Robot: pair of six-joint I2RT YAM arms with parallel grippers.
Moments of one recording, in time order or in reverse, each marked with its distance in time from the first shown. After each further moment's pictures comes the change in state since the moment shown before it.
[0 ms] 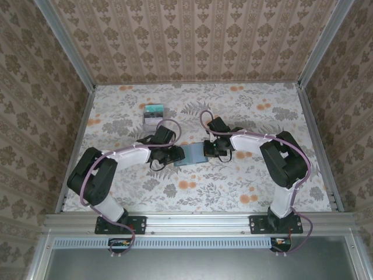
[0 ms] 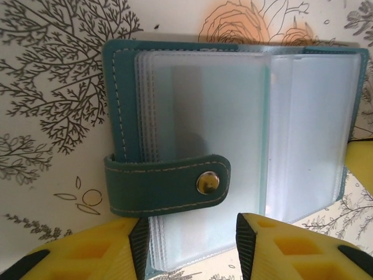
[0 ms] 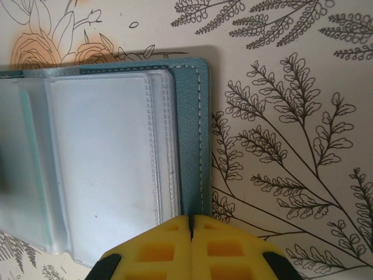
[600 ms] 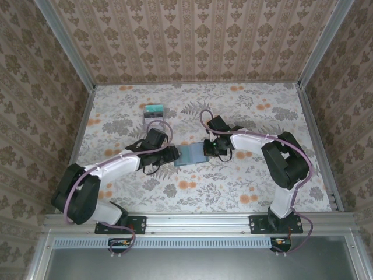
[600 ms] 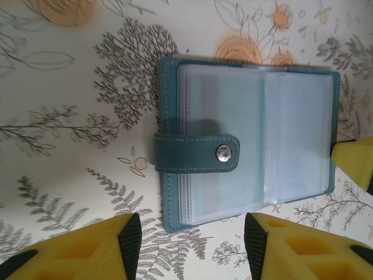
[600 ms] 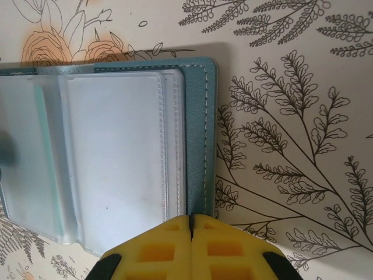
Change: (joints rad) left arm 0.011 -0.203 -0.100 -0.017 -0.076 -0.013; right arm 0.000 -0.016 0.021 -0.047 0.002 -0.002
